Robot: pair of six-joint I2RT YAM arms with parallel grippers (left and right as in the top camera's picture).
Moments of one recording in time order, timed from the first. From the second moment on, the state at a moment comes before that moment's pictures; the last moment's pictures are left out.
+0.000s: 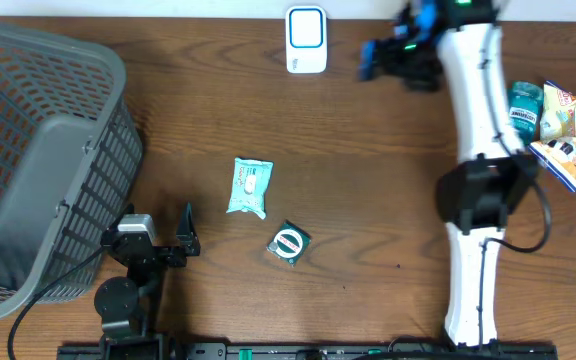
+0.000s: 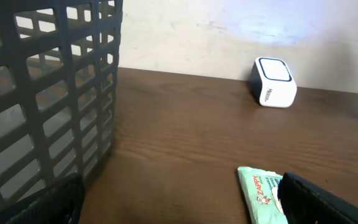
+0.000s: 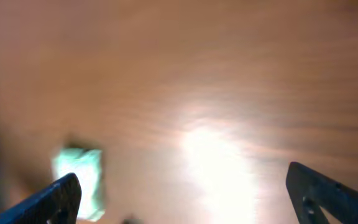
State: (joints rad) left arm 0.11 0.05 0.02 -0.10 0.16 -0.11; right arm 0.19 2.45 2.60 -1.52 -0.35 0.25
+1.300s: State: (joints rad) left arm 0.11 0.05 0.02 -0.10 0.16 -0.12; right arm 0.98 2.58 2.29 -1.24 0.45 0.60
